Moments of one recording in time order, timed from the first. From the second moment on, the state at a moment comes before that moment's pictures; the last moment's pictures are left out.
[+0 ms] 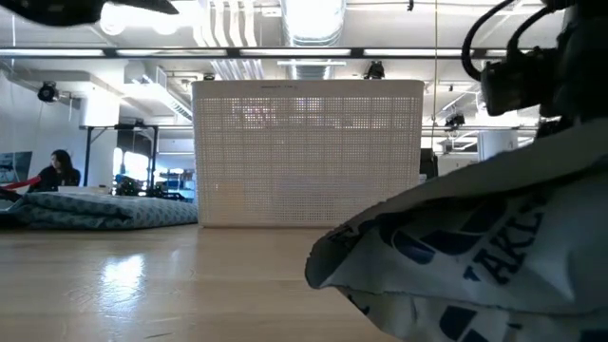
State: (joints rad) left arm -0.77 1.64 1.19 -0.26 -0.68 -1.40; right arm 0.48 1.45 0.75 -0.54 0.04 1.04
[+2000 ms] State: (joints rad) left arm -0.59 1.64 1.12 -0.20 -0.66 -1.58; right arm 0.29 1.29 0.75 -0.68 0.08 0.74
